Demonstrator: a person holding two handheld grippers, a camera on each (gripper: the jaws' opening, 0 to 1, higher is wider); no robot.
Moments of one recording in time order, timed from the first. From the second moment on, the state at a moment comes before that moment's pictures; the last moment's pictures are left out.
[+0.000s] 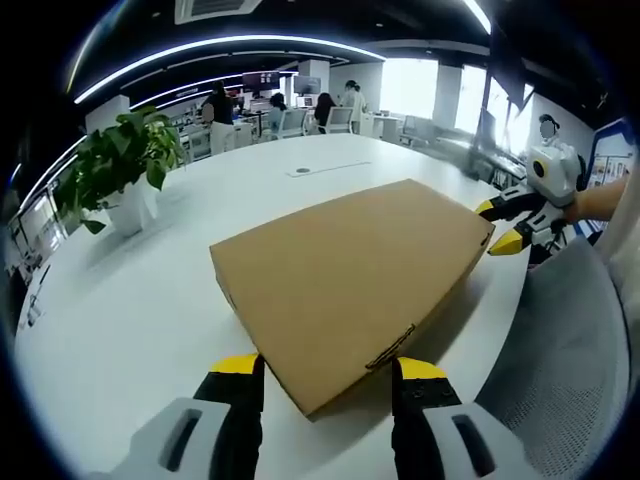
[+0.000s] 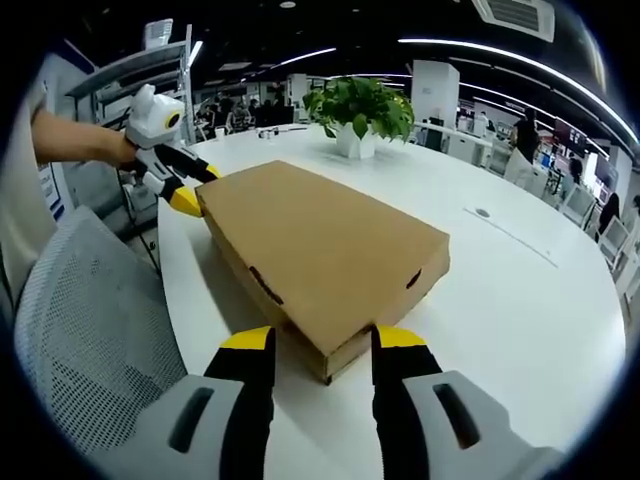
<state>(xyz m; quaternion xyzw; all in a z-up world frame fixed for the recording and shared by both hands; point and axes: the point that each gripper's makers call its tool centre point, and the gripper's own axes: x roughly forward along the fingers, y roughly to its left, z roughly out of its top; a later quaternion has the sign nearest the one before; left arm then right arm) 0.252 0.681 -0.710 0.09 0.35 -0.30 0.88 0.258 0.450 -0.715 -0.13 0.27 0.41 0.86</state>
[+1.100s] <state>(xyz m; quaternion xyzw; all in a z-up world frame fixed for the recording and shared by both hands) 0.249 0.678 -0.688 0.11 0.33 -0.30 0.89 0.255 0.451 -0.688 -0.12 0.24 0.41 0.87</state>
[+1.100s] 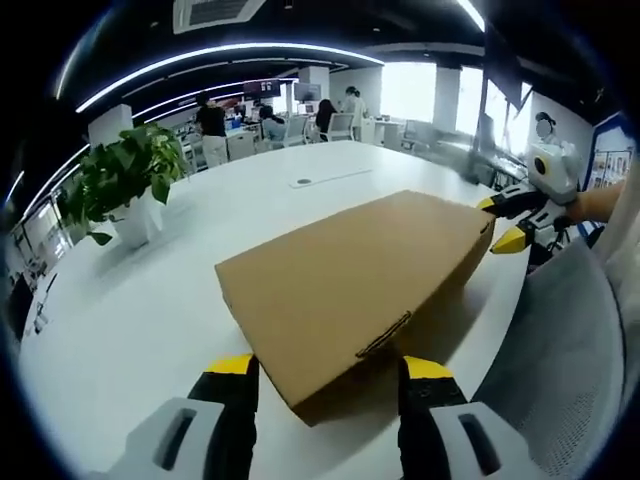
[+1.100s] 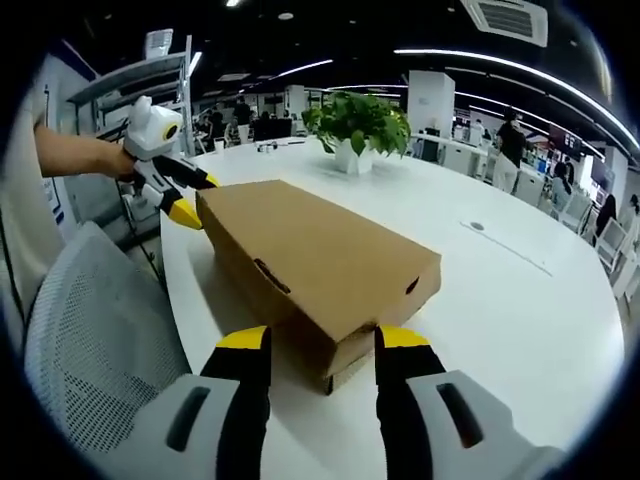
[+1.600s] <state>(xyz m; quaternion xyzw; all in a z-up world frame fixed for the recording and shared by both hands) 0.257 0.675 -0.648 0.12 0.30 -0.30 0.90 0.266 0.453 -0.645 -0.12 0.21 0.41 0.88</state>
